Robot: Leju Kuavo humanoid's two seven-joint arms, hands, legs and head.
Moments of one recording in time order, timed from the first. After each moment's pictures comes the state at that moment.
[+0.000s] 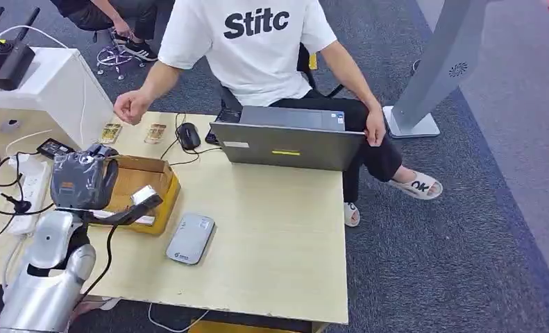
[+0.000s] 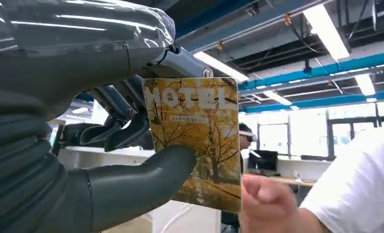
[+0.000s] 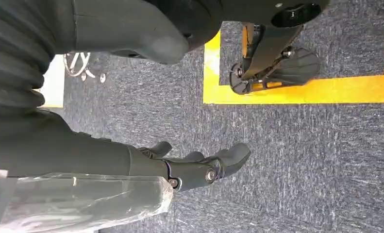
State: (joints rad) left arm -0.35 0.25 -0.19 -1.14 -1.30 0.34 -0.08; right arm -0.06 0.19 -0.89 -0.22 0.94 -0.21 -0.09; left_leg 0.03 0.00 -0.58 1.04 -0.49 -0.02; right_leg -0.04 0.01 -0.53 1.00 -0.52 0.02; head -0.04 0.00
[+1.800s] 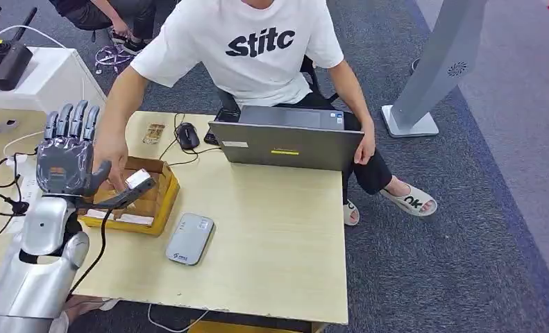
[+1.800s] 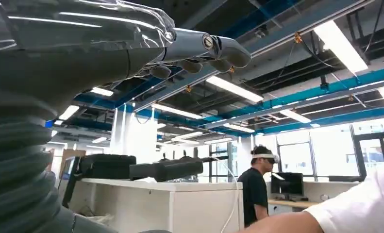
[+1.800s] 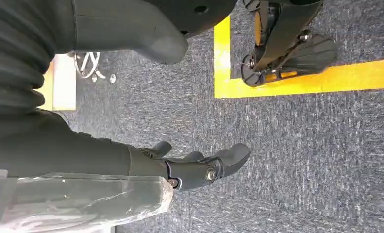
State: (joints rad) left arm -0.39 0.28 -0.20 -1.14 -1.40 0.33 0.01; right arm -0.05 0.18 -0.93 -0.22 0.95 -0.22 -0.06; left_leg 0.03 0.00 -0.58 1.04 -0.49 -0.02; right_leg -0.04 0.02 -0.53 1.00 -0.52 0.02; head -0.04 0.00
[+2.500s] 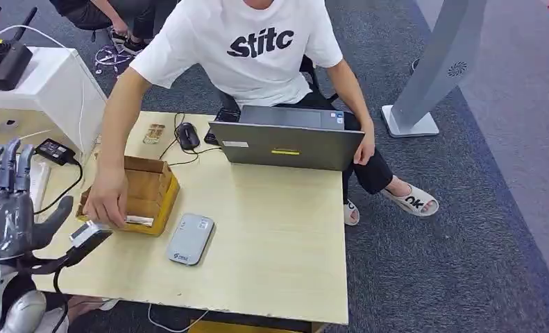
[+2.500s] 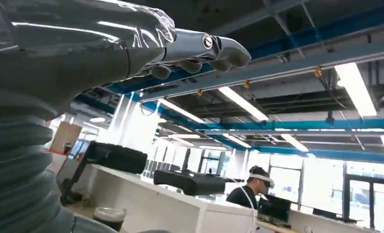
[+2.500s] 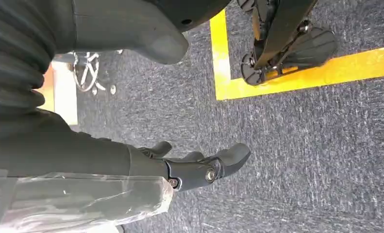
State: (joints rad) left arm 0.01 0.33 0.03 -1.51 -1.12 0.50 -0.14; right arm -0.04 0.19 -0.99 -0.22 0.93 -0.24 -0.08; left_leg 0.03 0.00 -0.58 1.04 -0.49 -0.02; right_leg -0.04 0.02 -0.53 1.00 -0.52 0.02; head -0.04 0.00
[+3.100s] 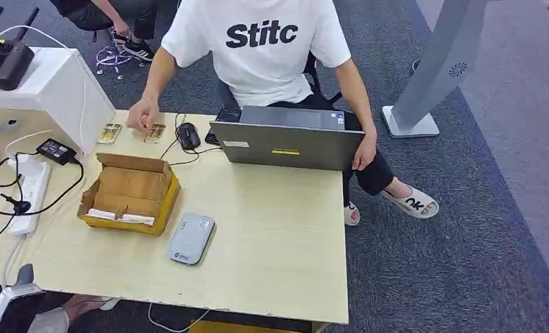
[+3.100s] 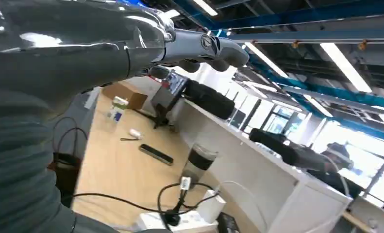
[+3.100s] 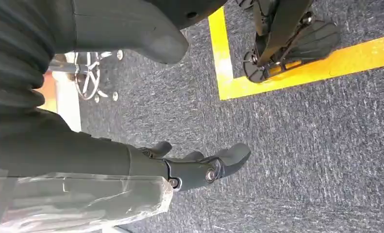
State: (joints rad) left arm 0.27 -0.05 0.46 -1.61 -0.79 0.37 -0.47; right arm -0.03 0.20 -1.05 -0.22 0.95 -0.27 -0.08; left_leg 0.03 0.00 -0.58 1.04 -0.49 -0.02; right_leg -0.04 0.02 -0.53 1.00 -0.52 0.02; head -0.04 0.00
